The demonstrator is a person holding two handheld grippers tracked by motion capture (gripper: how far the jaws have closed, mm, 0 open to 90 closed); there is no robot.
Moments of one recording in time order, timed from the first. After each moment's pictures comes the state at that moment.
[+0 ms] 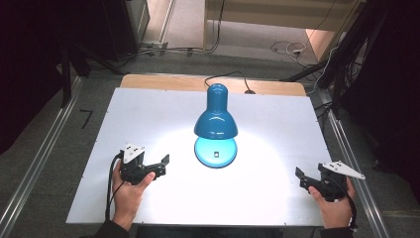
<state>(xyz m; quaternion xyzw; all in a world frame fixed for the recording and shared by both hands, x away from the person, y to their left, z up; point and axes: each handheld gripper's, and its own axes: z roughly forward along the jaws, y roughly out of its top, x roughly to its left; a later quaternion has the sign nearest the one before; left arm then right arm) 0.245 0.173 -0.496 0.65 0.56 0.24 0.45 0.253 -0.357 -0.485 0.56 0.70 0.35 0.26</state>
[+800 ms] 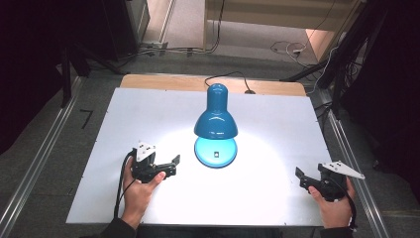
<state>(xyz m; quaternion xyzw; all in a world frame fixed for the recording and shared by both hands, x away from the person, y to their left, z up) 0.253 0.149 -0.496 0.67 0.54 0.23 0.45 0.254 -0.357 -0.486 0.56 0.70 0.35 0.26</state>
